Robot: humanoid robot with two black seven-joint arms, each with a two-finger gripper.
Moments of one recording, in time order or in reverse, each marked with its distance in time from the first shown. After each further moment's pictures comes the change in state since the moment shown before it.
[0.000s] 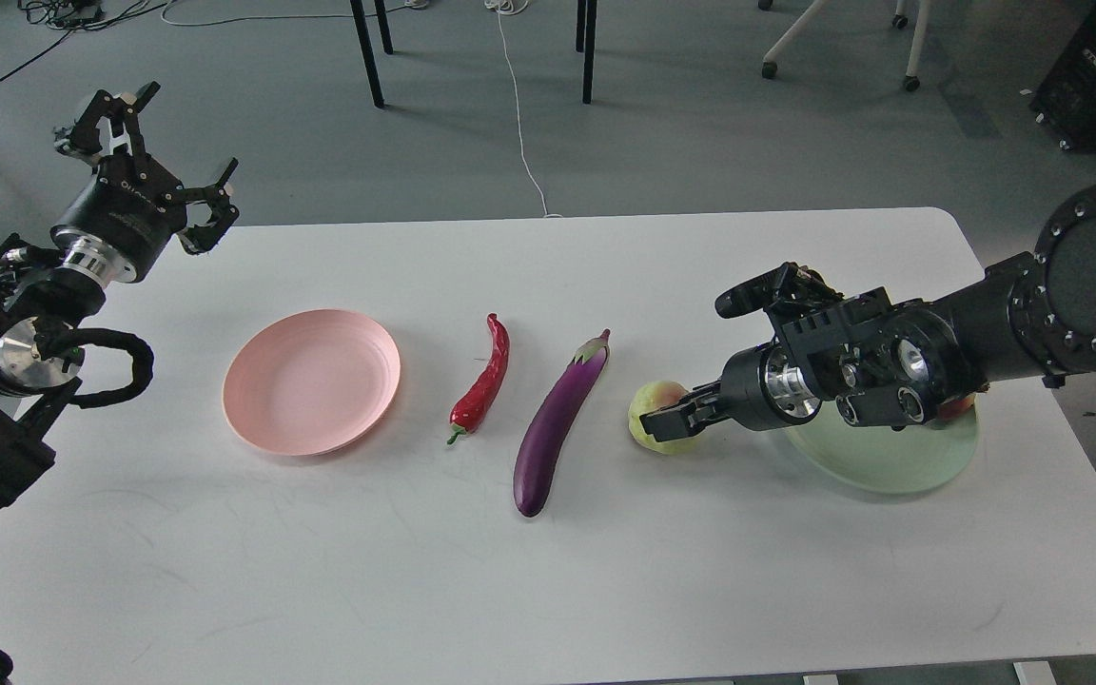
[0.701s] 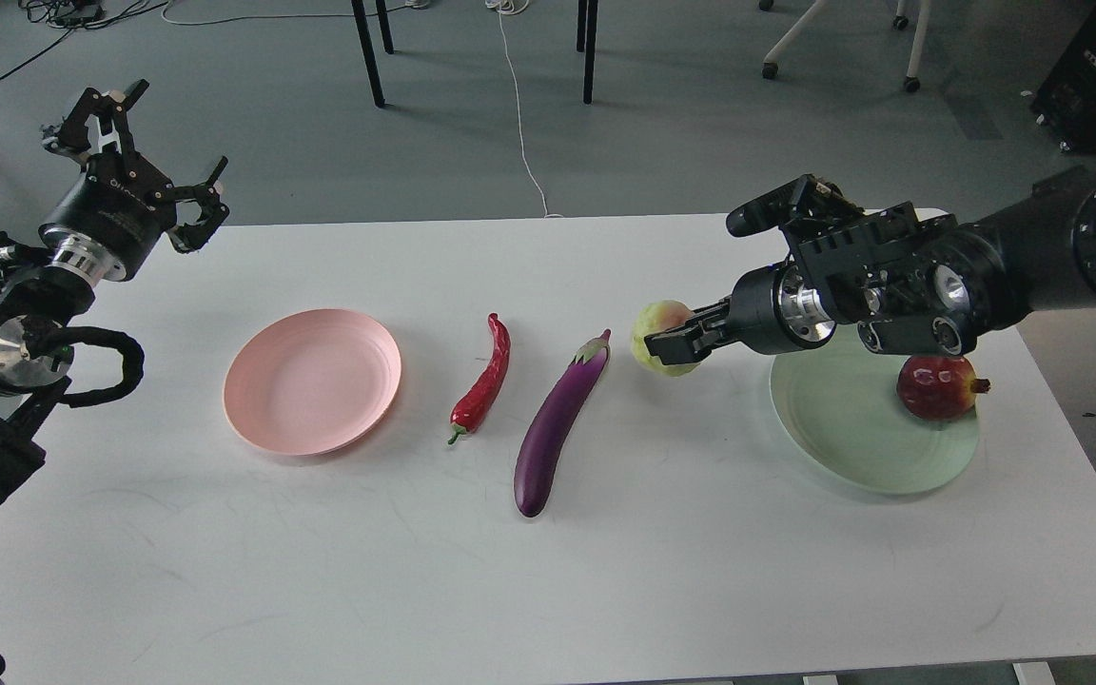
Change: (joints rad) left arm 0.000 0.014 0.000 0.000 -0.002 0.000 0.001; right arm 0.146 -0.136 -0.003 0.074 -0.090 0.013 0.000
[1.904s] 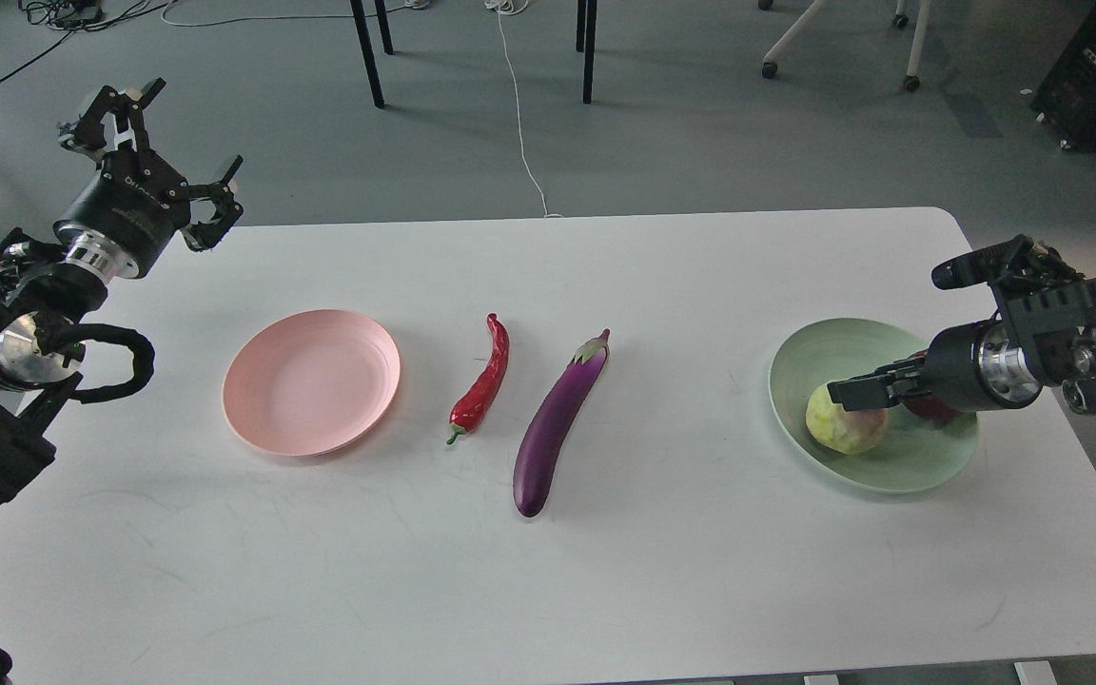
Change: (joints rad) left arm -0.014 -0.014 0.006 -0.013 0.004 0.000 0.016; right arm -0.092 -0.299 -0.069 0.004 -0.050 -0.041 0.000
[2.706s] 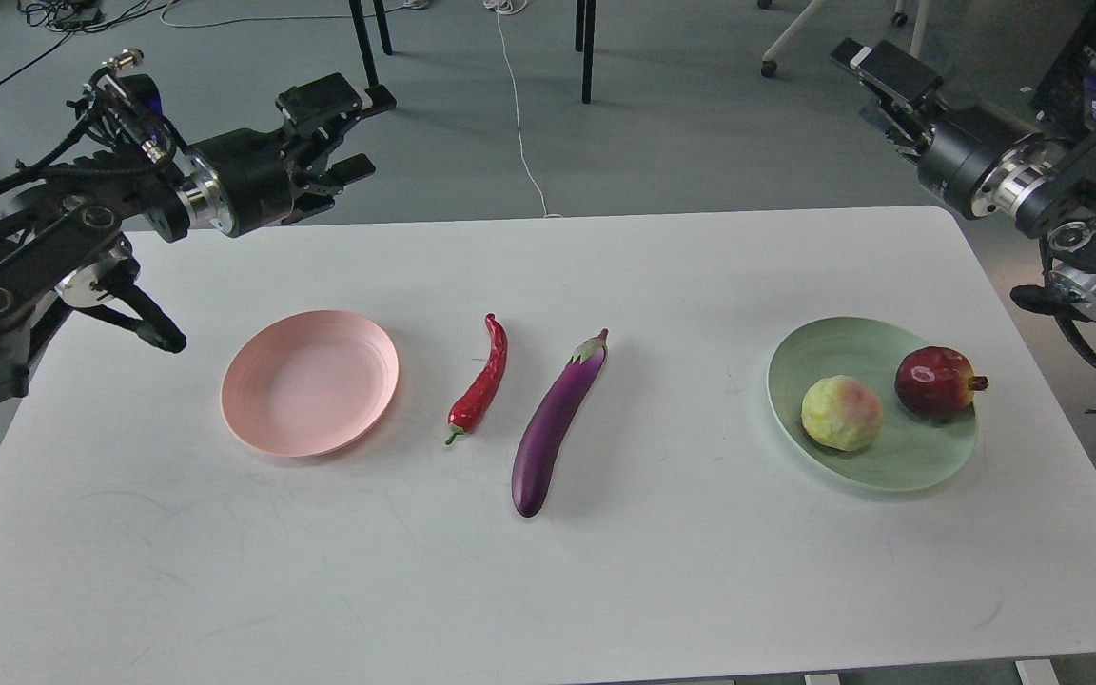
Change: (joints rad) left arm -0.228 0.061 0.221 -0.290 0.968 0.000 -0.003; right arm -0.483 -0.263 1.350 -0.218 0.138 0.017 0.000
